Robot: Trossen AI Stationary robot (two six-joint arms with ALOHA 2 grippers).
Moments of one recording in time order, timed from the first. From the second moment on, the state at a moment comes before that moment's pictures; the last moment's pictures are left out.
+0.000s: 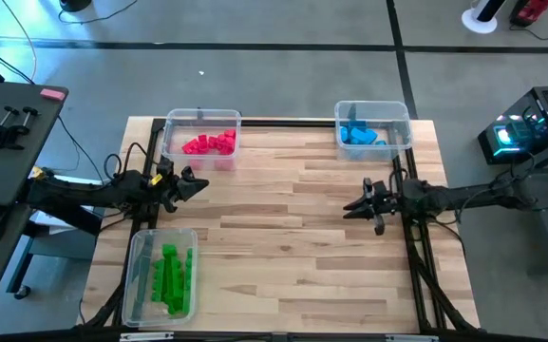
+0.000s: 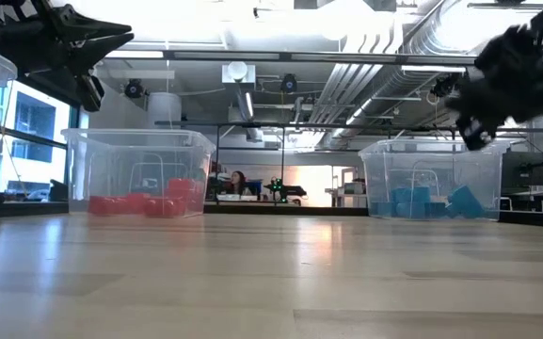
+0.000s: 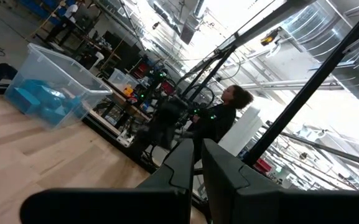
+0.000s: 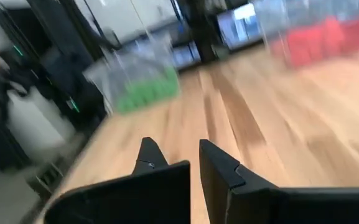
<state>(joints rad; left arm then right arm) 0.00 0.28 0.02 0.51 -0.11 -0.68 0.04 0.34 0.01 0.26 -0.08 0.36</state>
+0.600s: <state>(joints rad) 0.00 0.26 0.02 0.51 -0.11 -0.68 0.04 0.33 0.01 0.02 -0.06 0.36</state>
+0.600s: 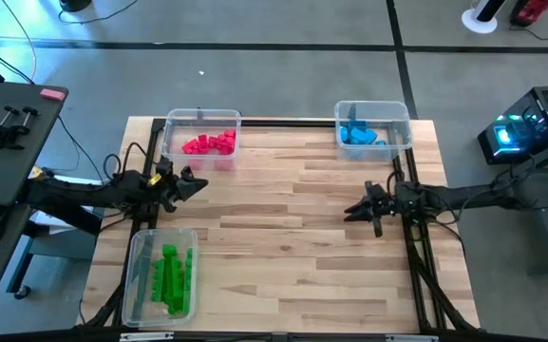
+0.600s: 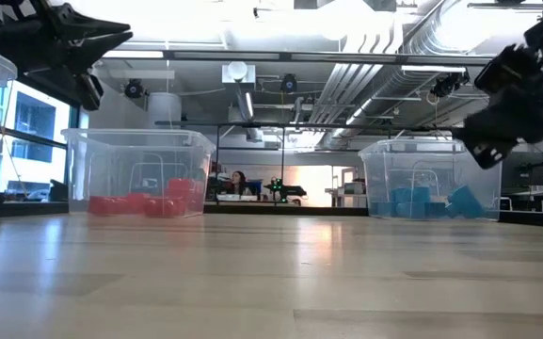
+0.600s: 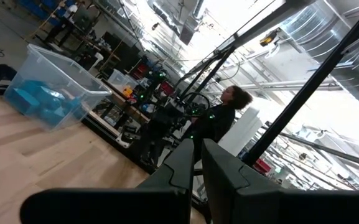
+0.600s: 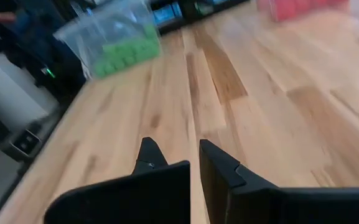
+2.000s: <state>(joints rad) -0.01 0.00 0.01 0.02 -0.09 -0.68 0.06 0.01 0.01 0.02 -0.06 0.21</state>
